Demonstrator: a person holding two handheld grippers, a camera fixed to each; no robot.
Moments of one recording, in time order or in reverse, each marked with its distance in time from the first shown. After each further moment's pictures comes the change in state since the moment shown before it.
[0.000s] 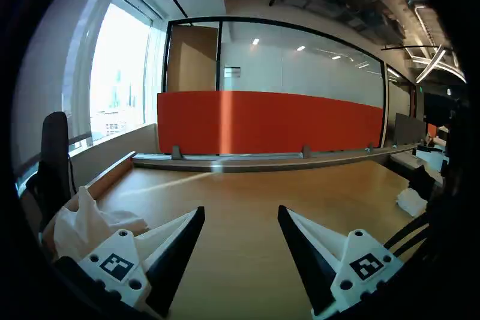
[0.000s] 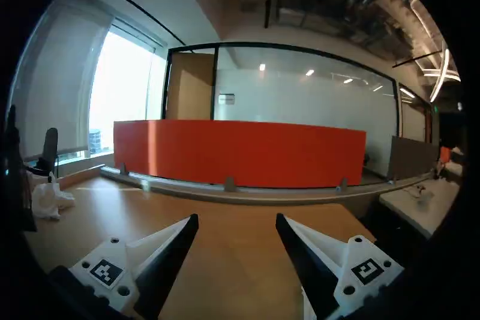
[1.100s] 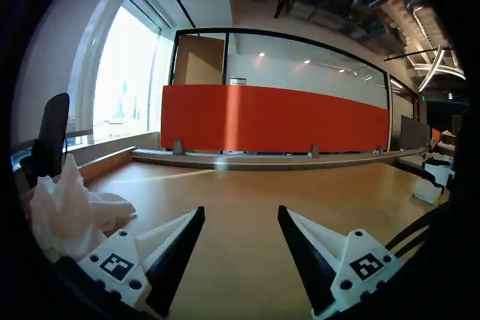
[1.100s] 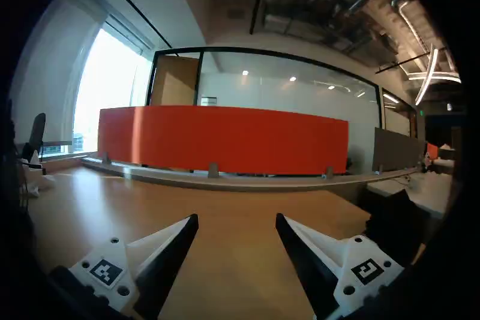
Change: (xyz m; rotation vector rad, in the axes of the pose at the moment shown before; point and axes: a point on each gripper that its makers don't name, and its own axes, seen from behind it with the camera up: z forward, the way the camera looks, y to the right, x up) left arm -0.085 -0.012 0.045 0.026 0.102 -0.024; right arm -0.107 0.001 0.005 -0.112 0.055 -0.006
